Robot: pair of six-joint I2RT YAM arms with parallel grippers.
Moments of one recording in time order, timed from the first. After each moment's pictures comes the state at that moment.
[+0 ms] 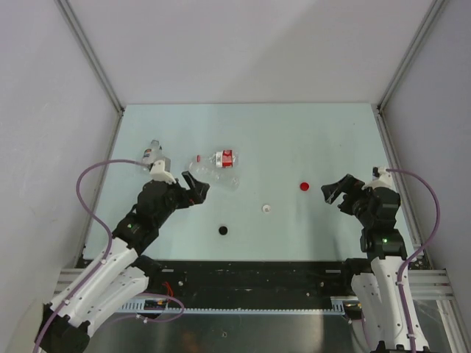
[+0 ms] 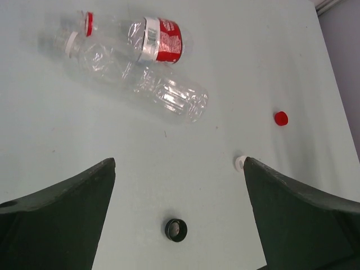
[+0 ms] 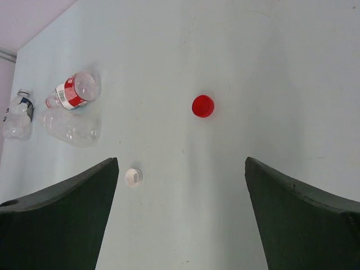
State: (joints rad) left arm -0.50 0.70 0.54 -0.20 -0.12 -0.61; right arm -0.05 0.50 0.48 -0.36 -0.23 0.52
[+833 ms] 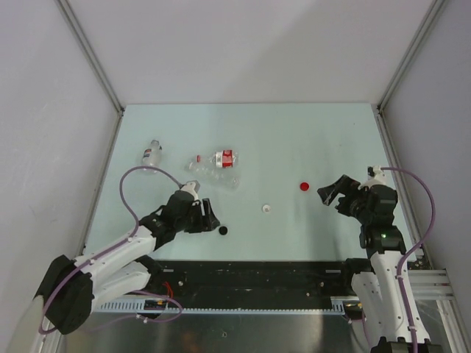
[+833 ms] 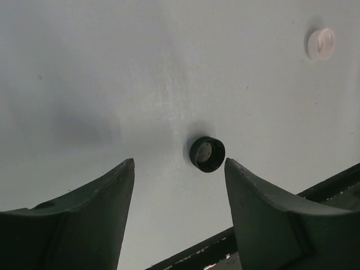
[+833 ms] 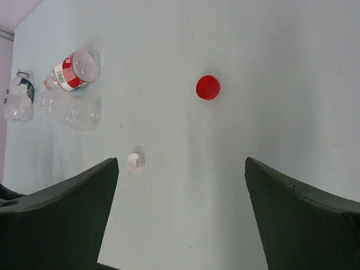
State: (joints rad) left arm -0.61 0.95 0.39 -0.23 0.05 -0.66; right arm -0.05 0.55 0.48 -0.38 -0.30 0.52
